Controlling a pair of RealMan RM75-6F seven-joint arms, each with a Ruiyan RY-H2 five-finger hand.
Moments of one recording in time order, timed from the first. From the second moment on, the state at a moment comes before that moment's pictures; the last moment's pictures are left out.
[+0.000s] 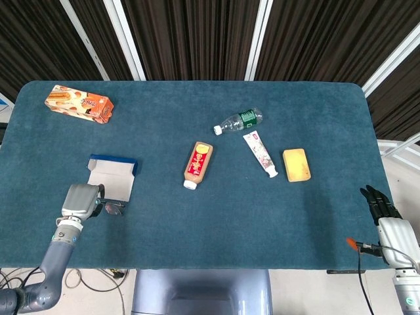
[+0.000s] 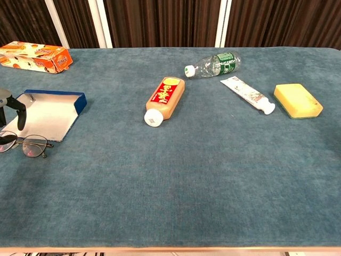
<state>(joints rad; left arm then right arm) -0.54 -1.40 -0.05 -1.61 0.91 1.12 0.61 0.07 -1.01 0.06 -1.76 -1.49 1.45 0.11</state>
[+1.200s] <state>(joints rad) -0.55 -1.44 -0.05 -1.55 0.90 1.10 0.62 0.07 -1.01 0.06 -1.76 -1.49 1.45 0.11</state>
